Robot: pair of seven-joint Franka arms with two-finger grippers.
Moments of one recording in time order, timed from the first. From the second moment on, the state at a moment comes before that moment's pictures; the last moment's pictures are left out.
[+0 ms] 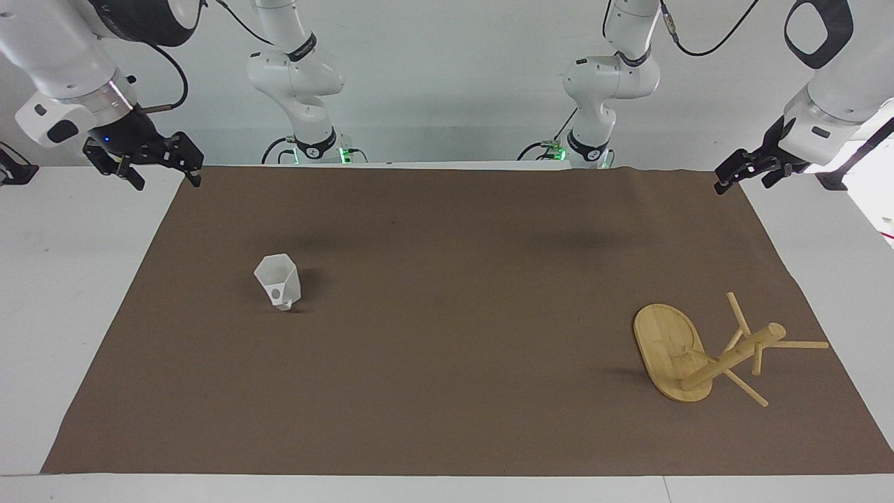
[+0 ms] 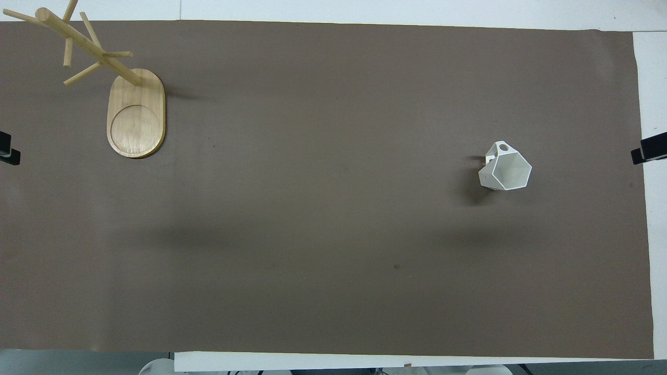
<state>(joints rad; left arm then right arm) -0.08 0.00 0.10 -1.56 0.03 1.42 -0.01 -0.07 -0.01 -0.10 -1.57 -0.01 1.48 -0.22</state>
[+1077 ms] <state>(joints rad) -0.08 0.00 0.10 -1.56 0.03 1.42 -0.01 -0.08 -0.01 -0.09 -1.57 -0.01 1.49 -0.41</state>
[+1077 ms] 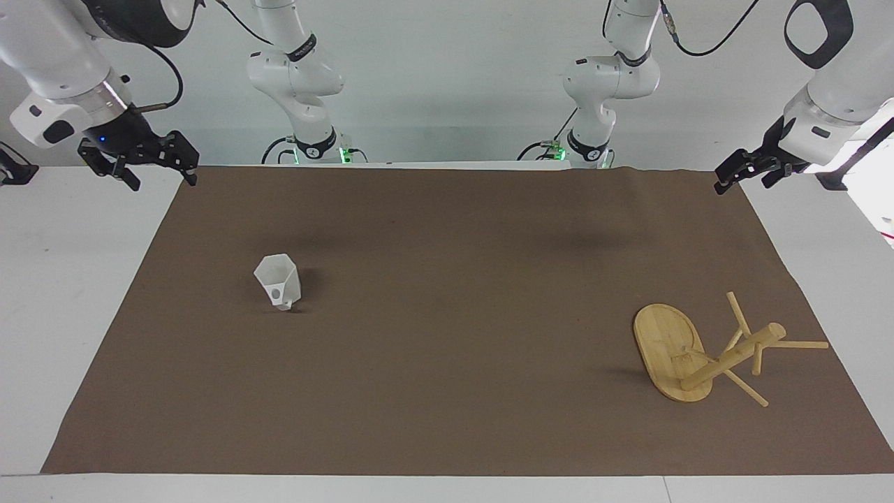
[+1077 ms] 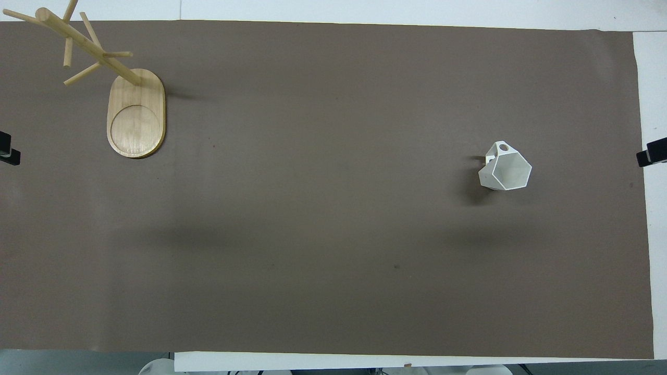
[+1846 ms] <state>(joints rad) -0.08 0.00 0.10 -1.56 0.03 1.42 -0.01 -0.23 0.09 -0.10 -1.61 0.13 1.62 -1.43</state>
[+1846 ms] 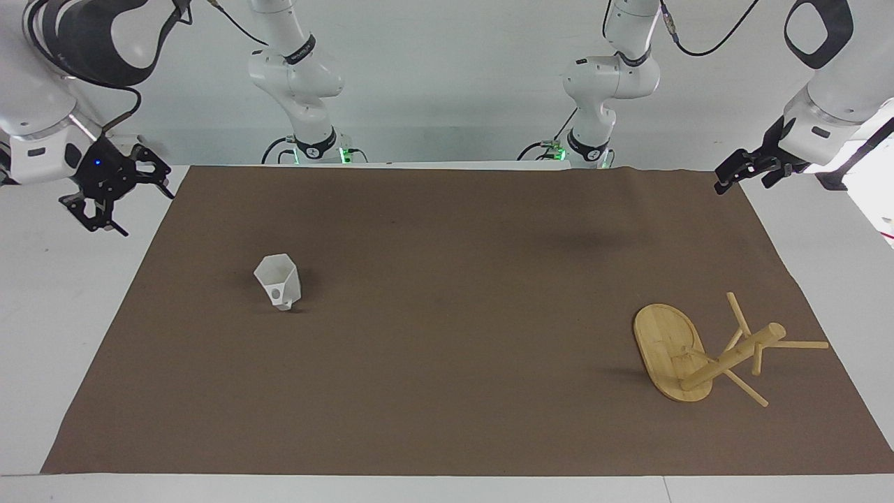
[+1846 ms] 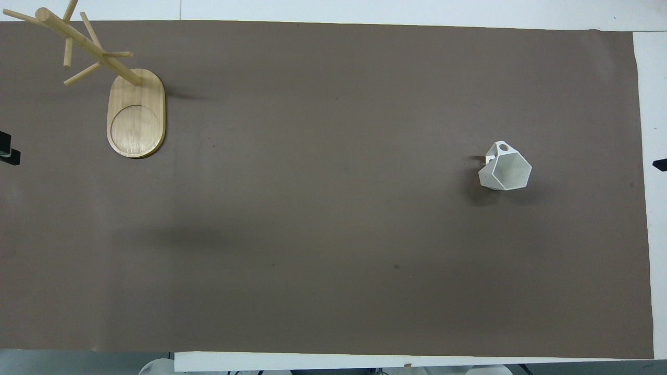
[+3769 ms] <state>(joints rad) -0.08 0.00 0.10 -1.56 0.03 1.42 -0.01 -0.51 0.68 -0.07 -1.76 1.06 1.32 -2.55</state>
